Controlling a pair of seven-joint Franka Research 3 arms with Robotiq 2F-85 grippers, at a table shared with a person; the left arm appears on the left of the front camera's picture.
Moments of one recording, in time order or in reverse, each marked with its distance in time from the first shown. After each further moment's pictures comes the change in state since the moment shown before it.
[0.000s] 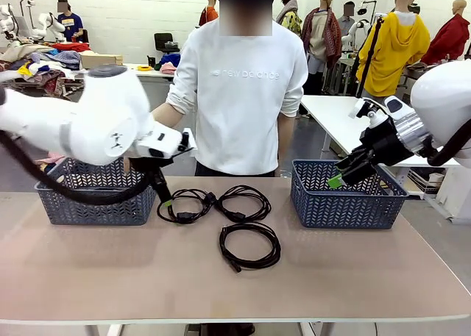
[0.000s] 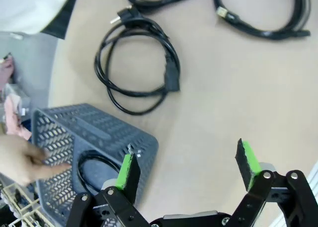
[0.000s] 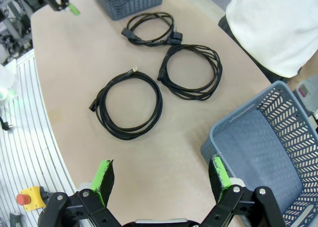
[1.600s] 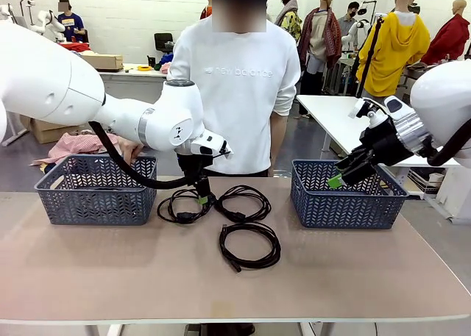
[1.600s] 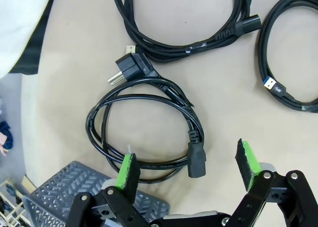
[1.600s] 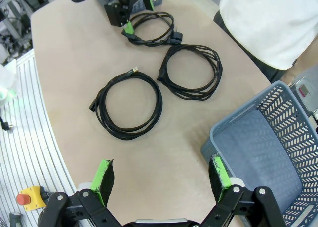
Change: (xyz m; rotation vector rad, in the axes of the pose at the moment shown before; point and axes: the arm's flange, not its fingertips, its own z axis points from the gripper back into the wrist) left arm 0.095 0.054 -0.102 -0.148 0.103 0.040; right arm 0.000 0.000 0.000 0.000 0.001 0.001
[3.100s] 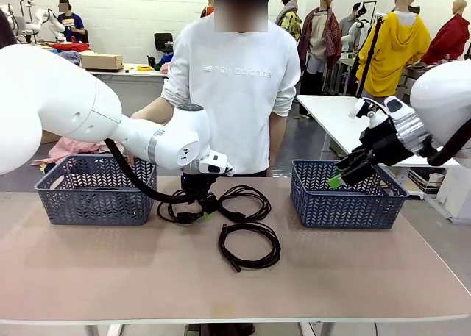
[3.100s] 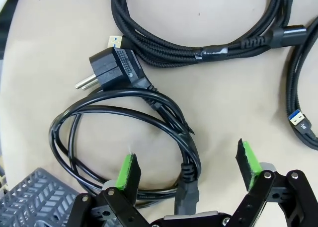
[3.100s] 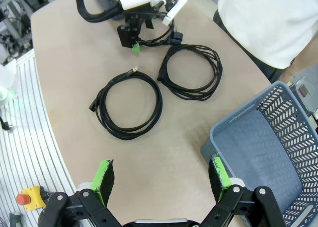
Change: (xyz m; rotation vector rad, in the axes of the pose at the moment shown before) left arm 0.005 -0.004 -0.067 -0.026 0.061 0.158; right arm 0.000 0.000 0.000 0.000 0.000 0.000
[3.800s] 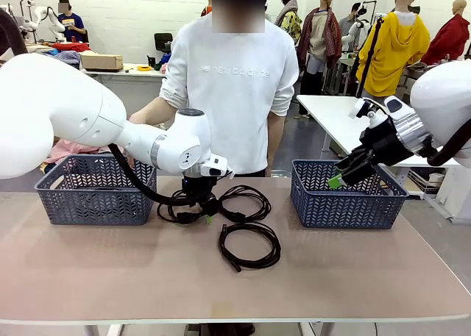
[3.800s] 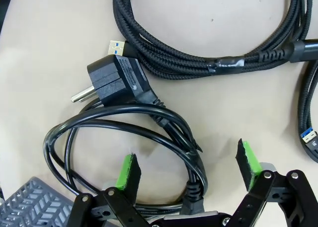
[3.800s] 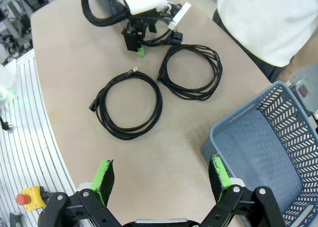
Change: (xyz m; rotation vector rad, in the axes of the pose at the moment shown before) left arm 0.007 0.006 -0.017 -0.012 0.000 0.021; right arm 0.000 0.000 0.000 0.000 0.000 0.000
